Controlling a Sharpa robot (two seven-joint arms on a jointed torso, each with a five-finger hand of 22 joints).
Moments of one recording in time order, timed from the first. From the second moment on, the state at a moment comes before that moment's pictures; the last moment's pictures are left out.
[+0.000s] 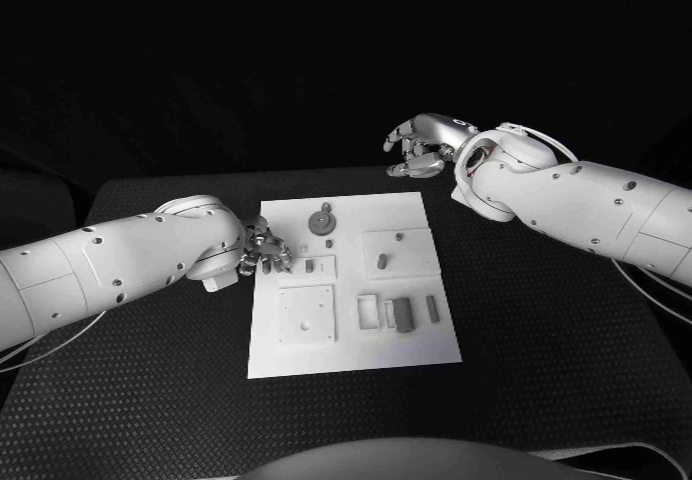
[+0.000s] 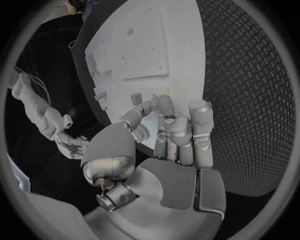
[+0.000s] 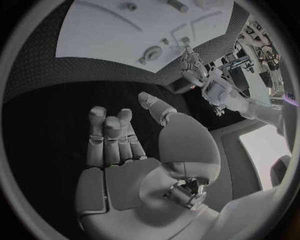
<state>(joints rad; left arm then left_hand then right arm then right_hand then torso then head) 1.35 -0.60 -0.24 1.24 -0.96 0.05 -0.53 0.79 0.01 0.62 -0.26 0.47 1.13 0.01 0.43 0.73 1.27 -0.07 0.87 0.40 1.28 -0.17 1.42 0.76 0.02 1.38 -0.25 0.80 1.31 1.28 -0.68 0.07 1.21 -1.45 -0.27 -0.03 1.05 -0.13 0.55 -0.21 0.30 0.73 0.17 0.20 0.48 0.91 0.09 1.19 0.77 1.05 -0.02 1.46 0.85 0.24 1.03 0.01 1.06 1.31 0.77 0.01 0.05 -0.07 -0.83</state>
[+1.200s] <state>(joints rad) 1.35 -0.58 -0.23 1.23 -1.03 0.07 -0.52 0.79 0.01 0.62 -0.26 0.48 1.14 0.00 0.43 0.73 1.27 -0.07 0.87 0.40 1.28 -0.17 1.42 0.76 0.02 1.37 -0.25 0.80 1.31 1.28 -0.68 0.07 1.21 -1.45 -0.27 -0.03 1.05 -0.13 0.55 -0.21 0.30 0.73 0.17 0.20 0.48 0.91 0.09 1.19 0.77 1.05 -0.02 1.46 0.85 0.24 1.02 0.01 1.06 1.31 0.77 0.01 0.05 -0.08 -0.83</state>
